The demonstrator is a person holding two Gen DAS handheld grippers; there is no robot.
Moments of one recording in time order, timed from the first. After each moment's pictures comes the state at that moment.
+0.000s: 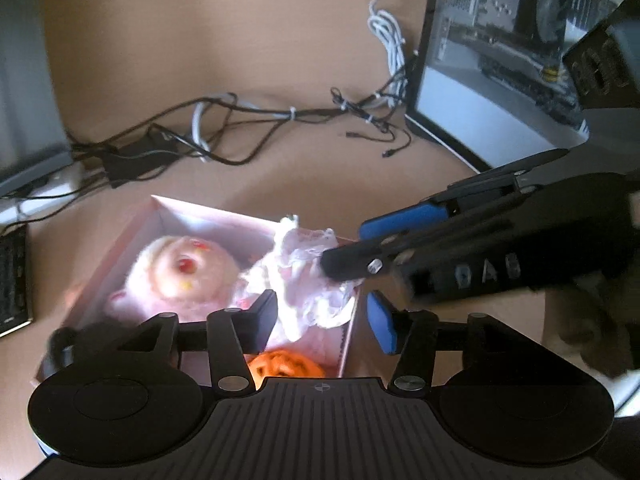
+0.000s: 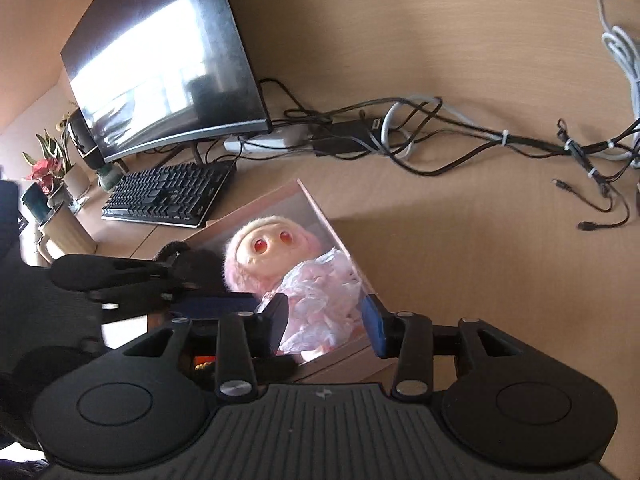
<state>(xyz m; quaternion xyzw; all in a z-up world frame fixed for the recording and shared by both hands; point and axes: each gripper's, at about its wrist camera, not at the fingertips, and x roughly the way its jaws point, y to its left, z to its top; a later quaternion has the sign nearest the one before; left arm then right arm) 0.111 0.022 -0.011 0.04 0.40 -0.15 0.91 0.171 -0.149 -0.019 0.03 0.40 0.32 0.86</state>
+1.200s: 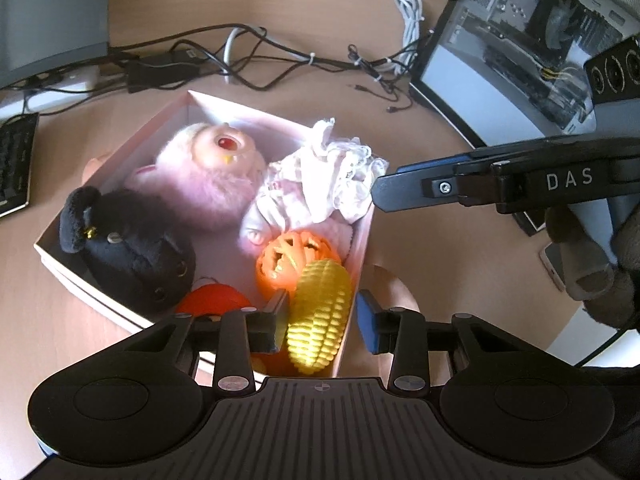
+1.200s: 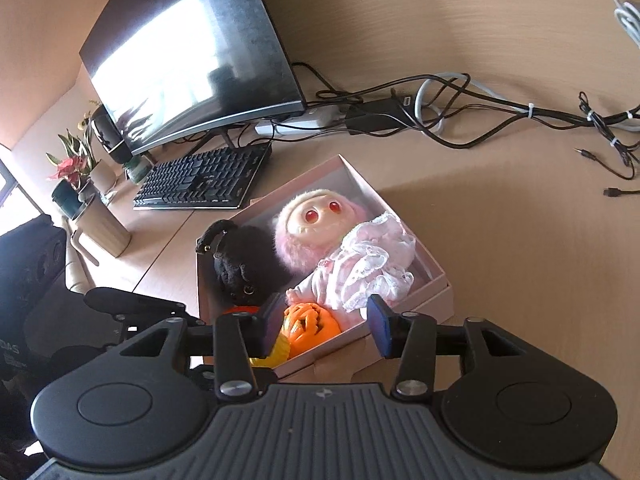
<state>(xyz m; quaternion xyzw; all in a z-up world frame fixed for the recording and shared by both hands) 0.072 0.070 -0.038 -0.05 0.46 -0.17 0.87 0.143 -0.135 -0.018 0.06 0.43 0.34 0.83</state>
